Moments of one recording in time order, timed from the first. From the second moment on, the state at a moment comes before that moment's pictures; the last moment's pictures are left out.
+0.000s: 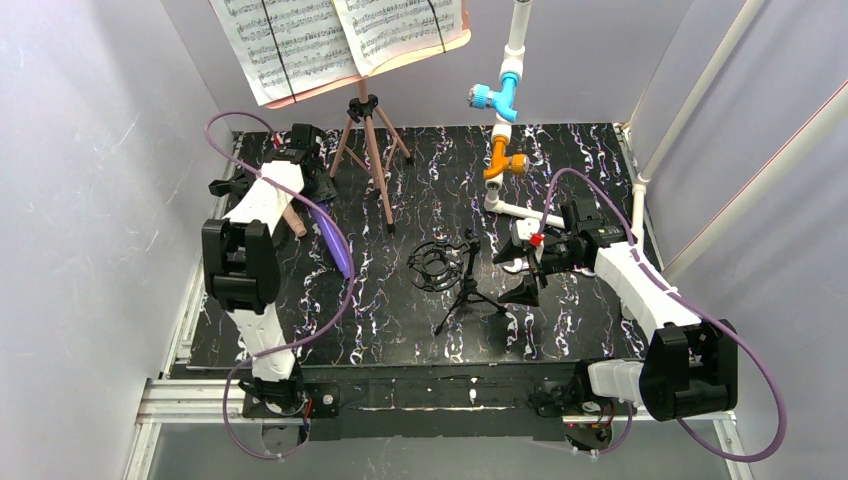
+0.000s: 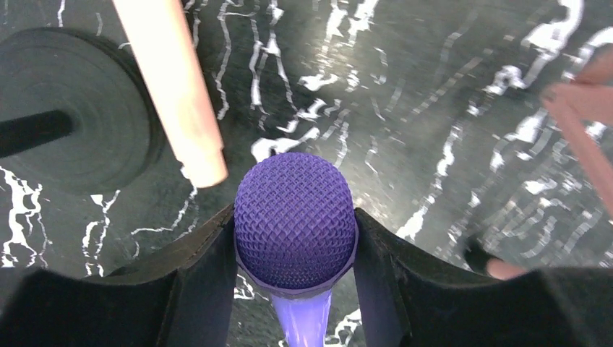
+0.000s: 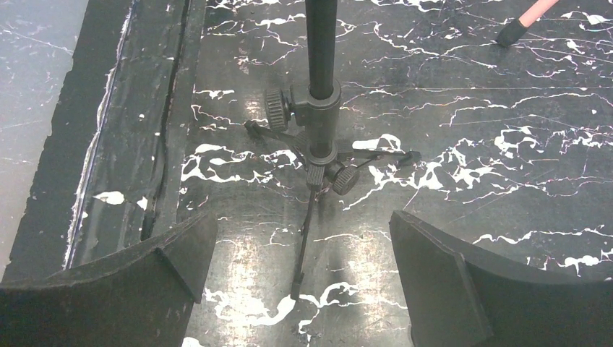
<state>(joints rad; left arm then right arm) -0.12 1.85 1.55 -0.77 -0.23 -0.48 0.20 1.25 0.85 -0.82 -1.20 -1.18</state>
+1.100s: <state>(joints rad) -0.07 2.12 1.74 -0.86 -0.37 -0.47 0.20 1.25 0.83 -0.82 -1.17 -1.19</state>
